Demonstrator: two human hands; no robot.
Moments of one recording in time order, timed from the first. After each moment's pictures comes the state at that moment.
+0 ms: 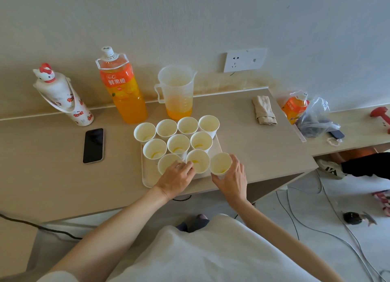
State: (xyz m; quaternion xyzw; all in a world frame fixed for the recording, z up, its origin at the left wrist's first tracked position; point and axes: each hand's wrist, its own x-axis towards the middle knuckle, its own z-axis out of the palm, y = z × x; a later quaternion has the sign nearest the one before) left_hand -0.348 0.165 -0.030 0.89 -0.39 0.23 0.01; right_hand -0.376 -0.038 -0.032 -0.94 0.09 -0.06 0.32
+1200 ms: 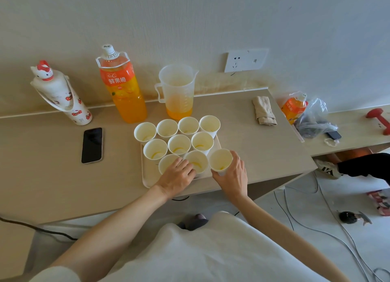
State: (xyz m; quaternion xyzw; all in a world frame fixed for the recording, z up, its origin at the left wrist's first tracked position) left_hand -0.346 0.167 -0.022 0.88 -0.41 0.24 -0.04; right_hand -0.366 -0.036 -0.026 -0.95 0.09 -0.07 0.31
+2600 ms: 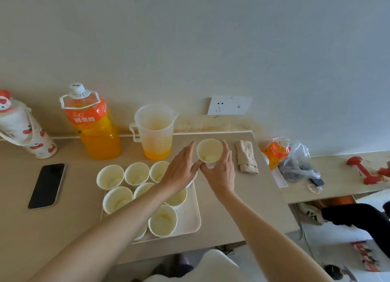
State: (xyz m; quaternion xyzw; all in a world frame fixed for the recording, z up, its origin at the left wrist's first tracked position) left_hand -0.194 0.063 0.044 0.91 -0.15 0.07 0.37; right_hand -0.201 -0.075 0.047 -0.92 0.07 -0.15 0.36
